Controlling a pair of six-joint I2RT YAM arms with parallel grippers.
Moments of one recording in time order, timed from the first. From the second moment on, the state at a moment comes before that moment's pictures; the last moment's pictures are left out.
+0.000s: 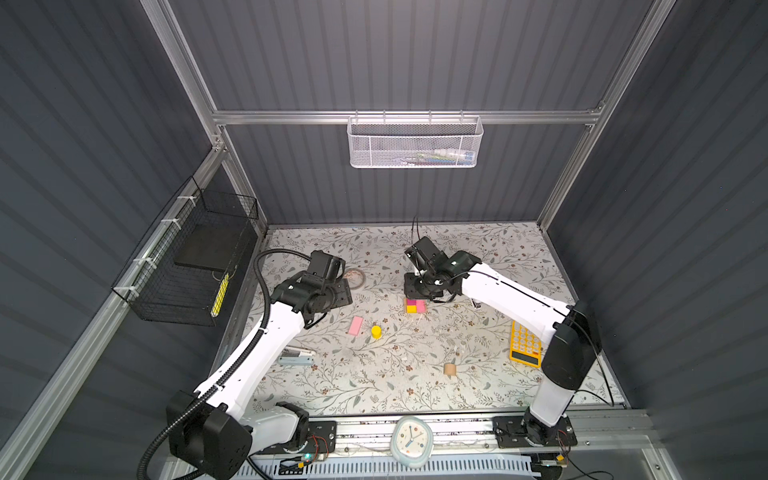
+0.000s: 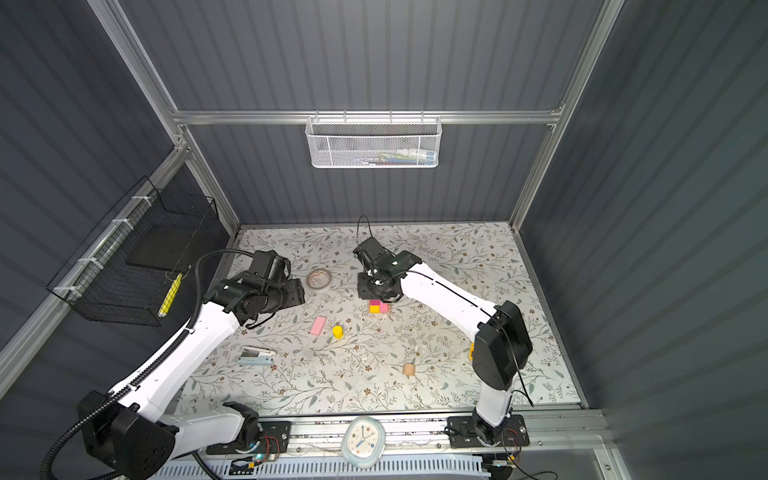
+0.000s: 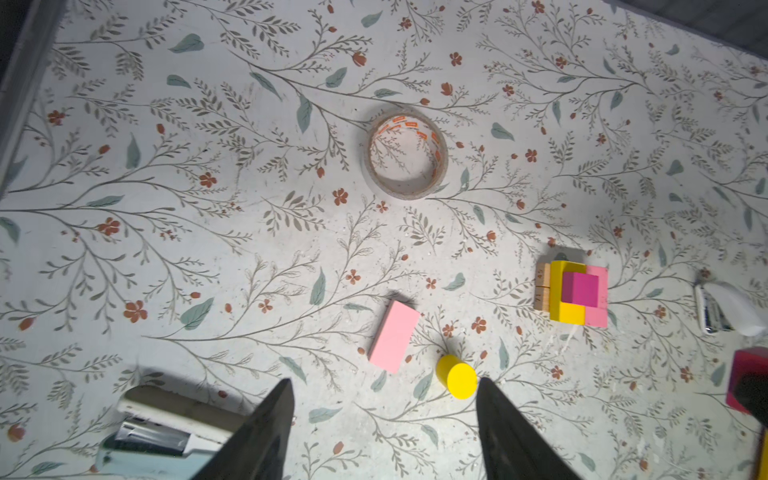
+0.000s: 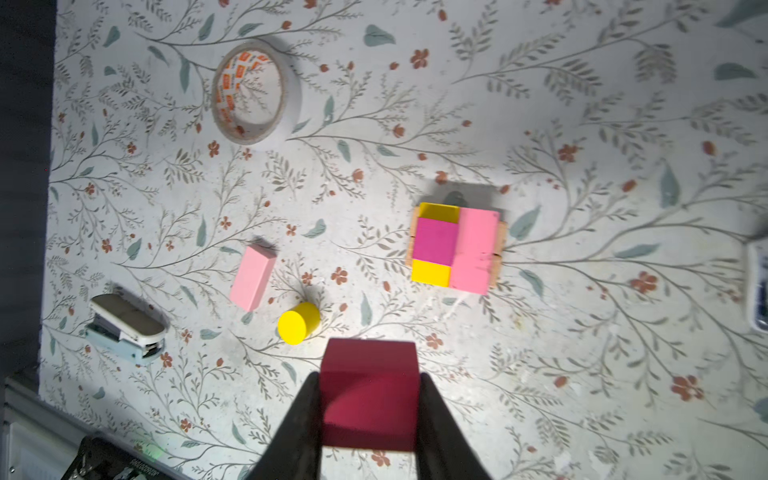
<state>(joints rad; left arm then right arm) -0.42 1.25 1.14 -0.85 -0.13 -0.55 0.75 1.74 1.54 -0.85 0.03 0.63</state>
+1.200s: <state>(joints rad) -0.45 1.46 1.18 -0.74 0.05 -0.63 0.61 1.94 1.49 -0.73 -0.02 0.61</state>
